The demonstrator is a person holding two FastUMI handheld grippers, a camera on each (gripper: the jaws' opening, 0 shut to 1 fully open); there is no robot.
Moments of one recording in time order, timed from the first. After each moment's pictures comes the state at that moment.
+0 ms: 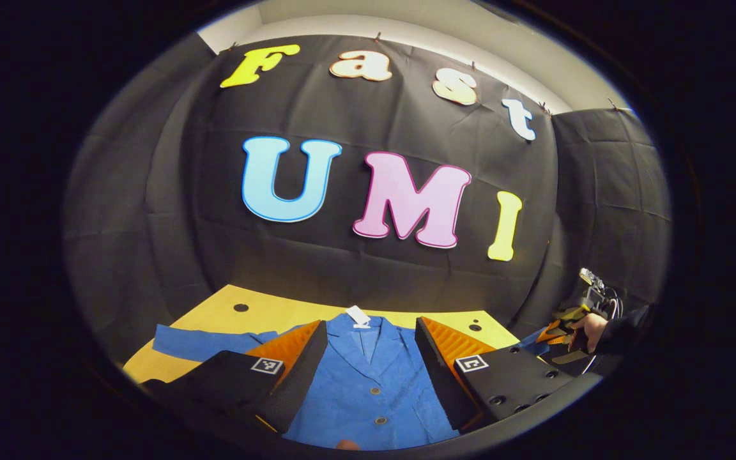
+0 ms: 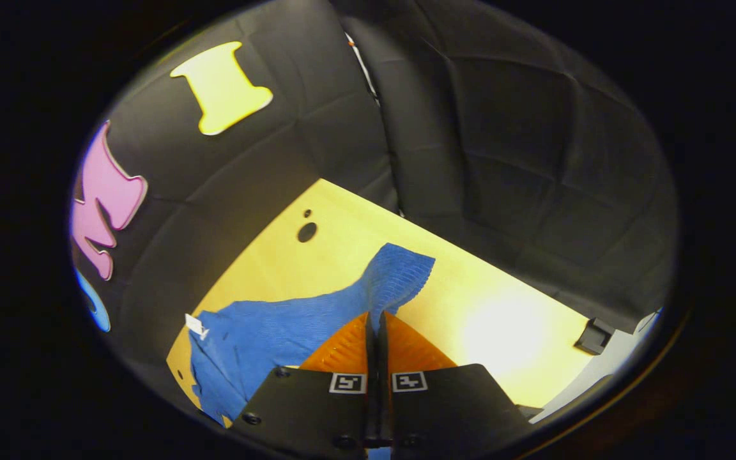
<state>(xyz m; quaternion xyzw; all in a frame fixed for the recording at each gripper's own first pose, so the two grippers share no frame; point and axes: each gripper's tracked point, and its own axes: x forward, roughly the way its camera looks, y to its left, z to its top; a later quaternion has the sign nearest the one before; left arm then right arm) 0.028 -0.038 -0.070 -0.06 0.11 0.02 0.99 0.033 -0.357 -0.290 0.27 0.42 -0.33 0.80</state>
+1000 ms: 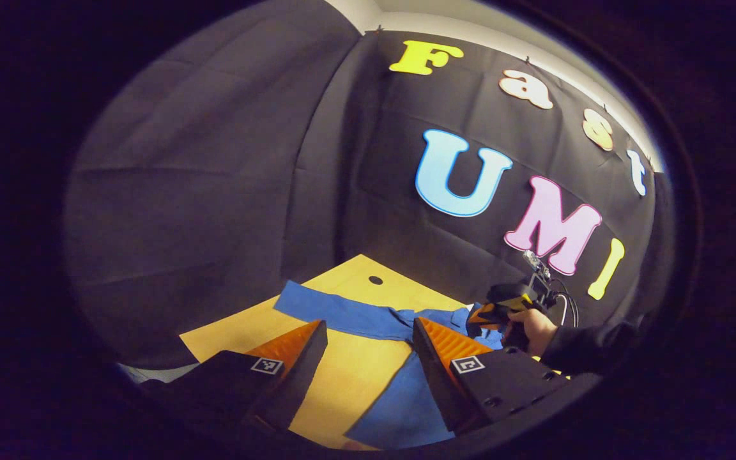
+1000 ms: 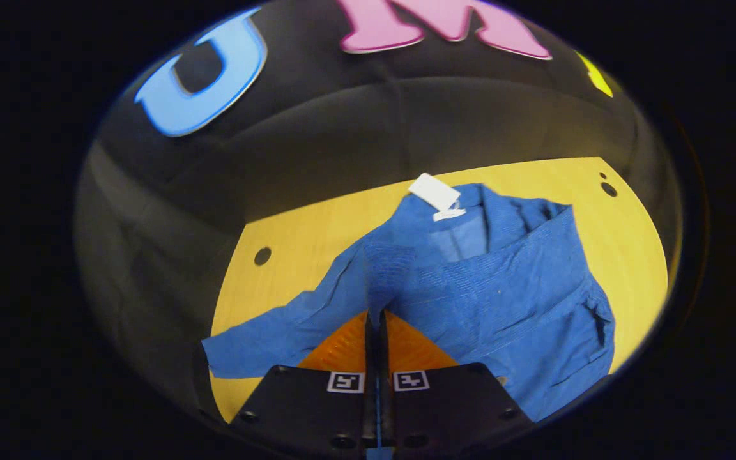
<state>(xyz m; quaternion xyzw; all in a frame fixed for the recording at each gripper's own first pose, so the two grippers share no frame) -0.114 0.199 -0.141 -0.20 0.15 0.26 0.93 0.153 0.177 -0.378 0.13 0.53 0.02 0.84</state>
